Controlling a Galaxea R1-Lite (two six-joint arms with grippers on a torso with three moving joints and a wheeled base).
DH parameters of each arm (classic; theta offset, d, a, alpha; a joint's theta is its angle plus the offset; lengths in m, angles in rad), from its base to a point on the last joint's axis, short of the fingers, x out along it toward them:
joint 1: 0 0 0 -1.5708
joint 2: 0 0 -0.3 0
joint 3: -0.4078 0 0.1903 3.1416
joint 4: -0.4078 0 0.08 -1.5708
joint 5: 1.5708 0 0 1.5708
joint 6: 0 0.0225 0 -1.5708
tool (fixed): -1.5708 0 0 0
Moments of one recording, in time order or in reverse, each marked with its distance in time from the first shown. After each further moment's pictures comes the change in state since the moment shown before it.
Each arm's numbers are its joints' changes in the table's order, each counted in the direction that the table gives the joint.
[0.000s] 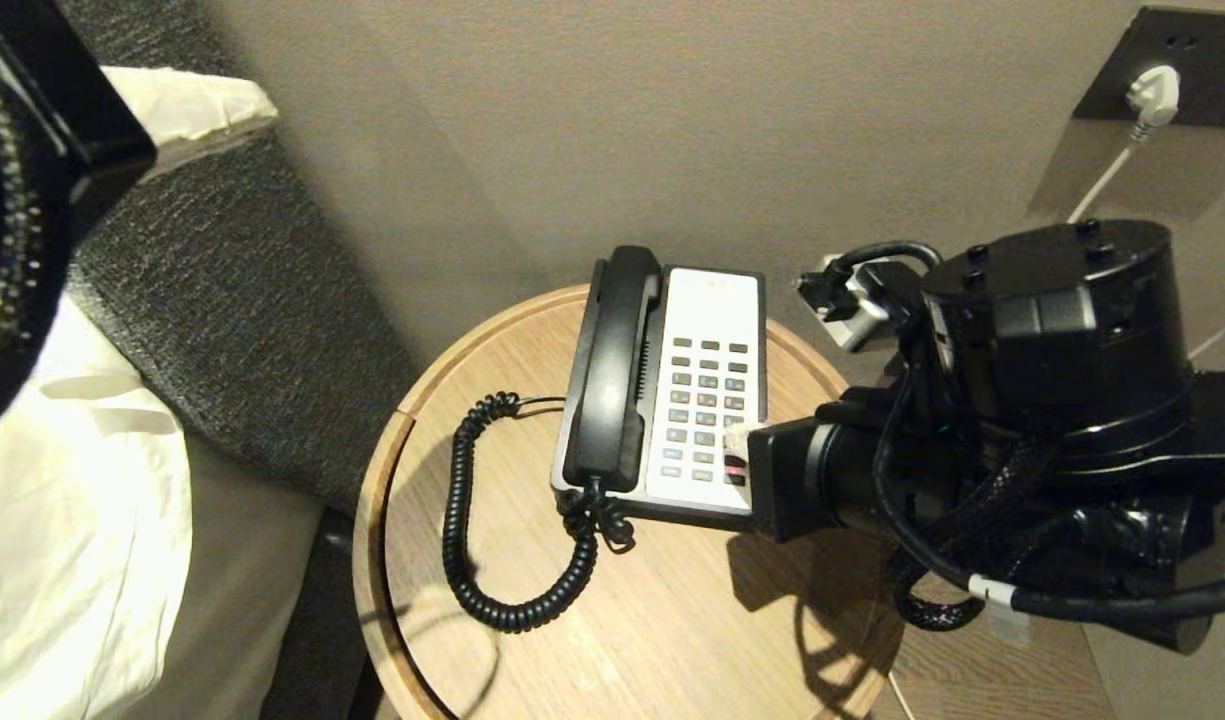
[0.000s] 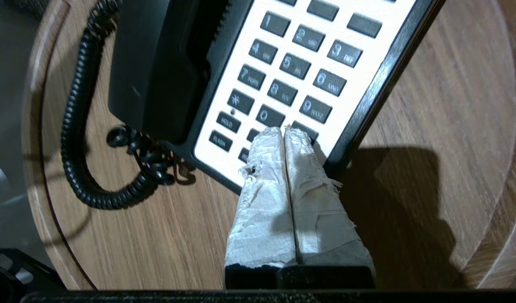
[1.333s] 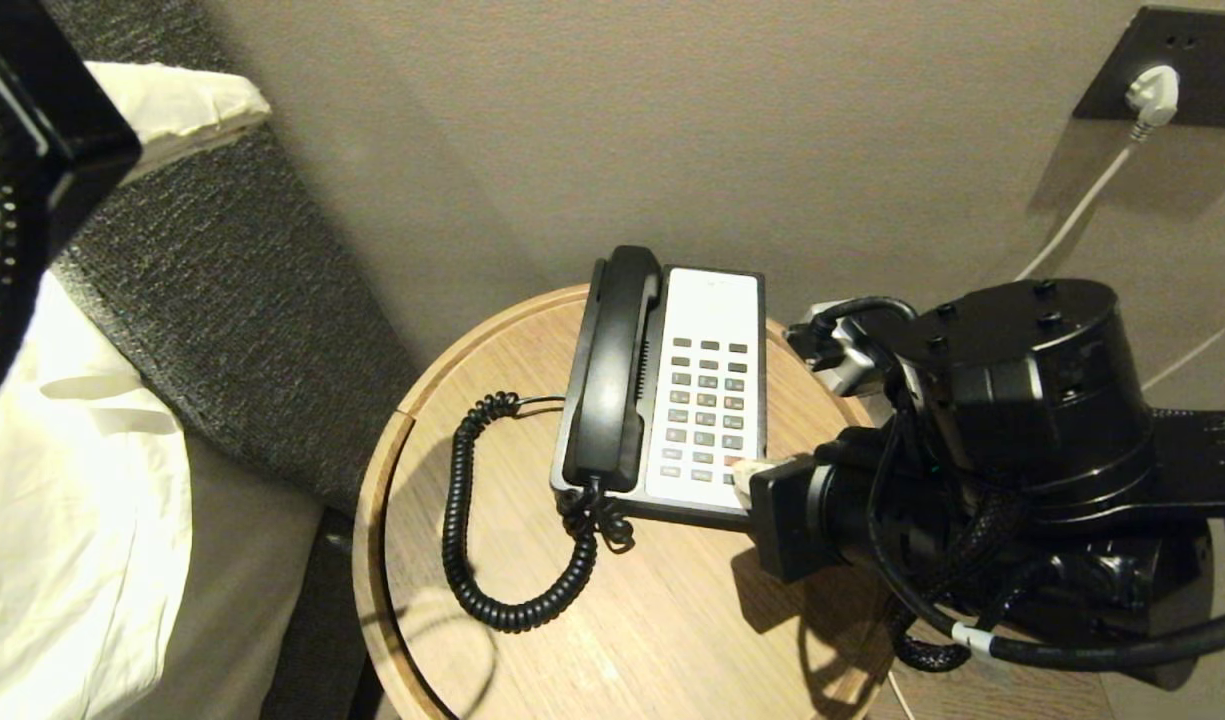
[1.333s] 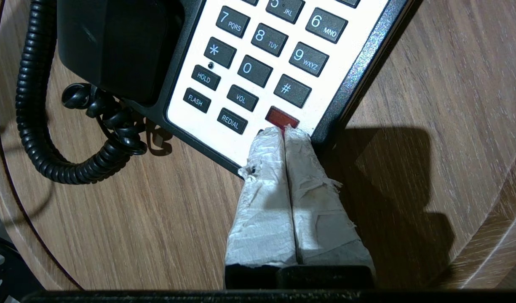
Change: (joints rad) left arm -0.001 -0.005 0.002 0.005 -0.001 0.000; right arm 0.004 0.011 0.052 -0.006 0.003 0.002
